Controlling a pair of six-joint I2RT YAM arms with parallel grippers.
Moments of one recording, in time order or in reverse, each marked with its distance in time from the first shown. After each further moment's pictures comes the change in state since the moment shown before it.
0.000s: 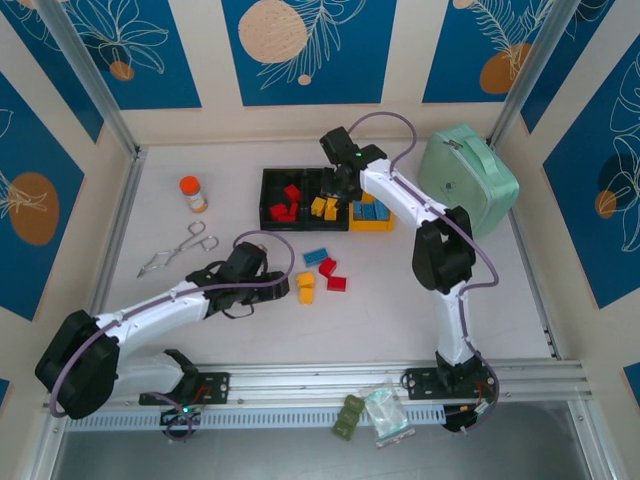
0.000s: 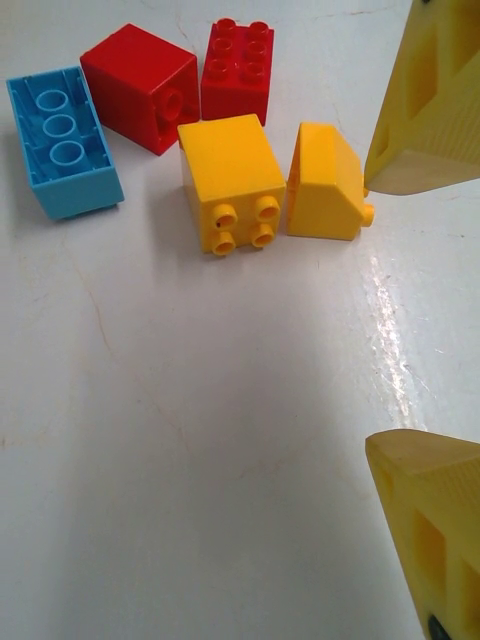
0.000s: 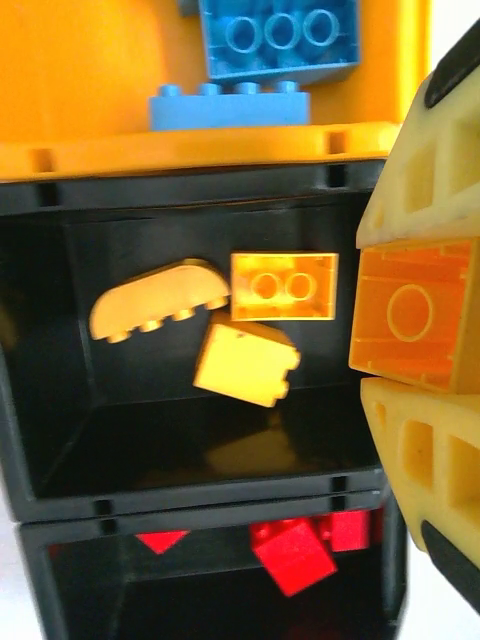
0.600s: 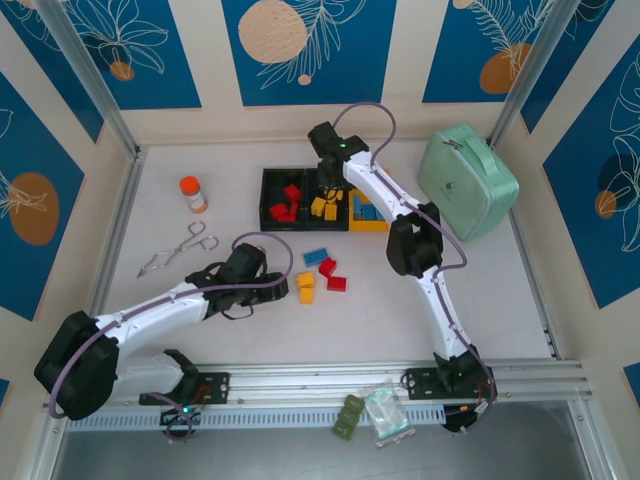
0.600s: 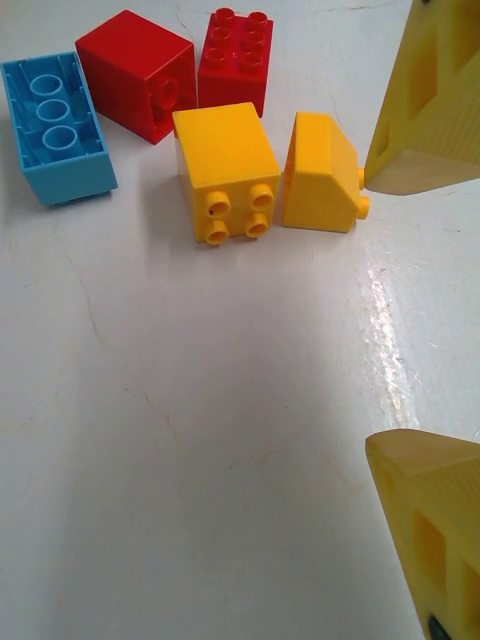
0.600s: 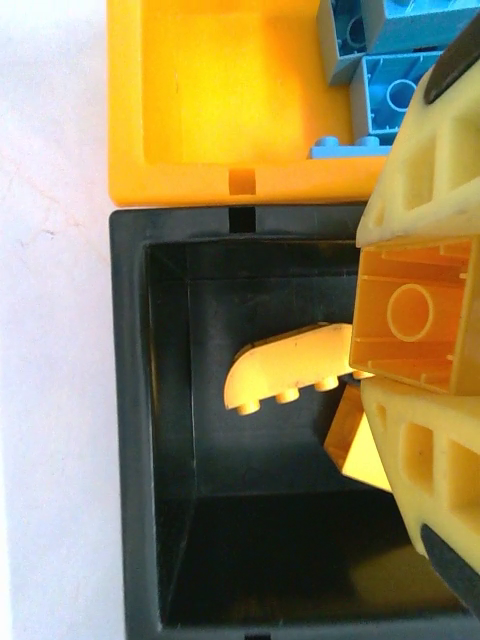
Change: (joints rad) left arm 0.000 -0.003 -0.011 -0.003 0.000 -0.014; right arm 0.005 0.301 0.400 -0.179 0.196 -0.132
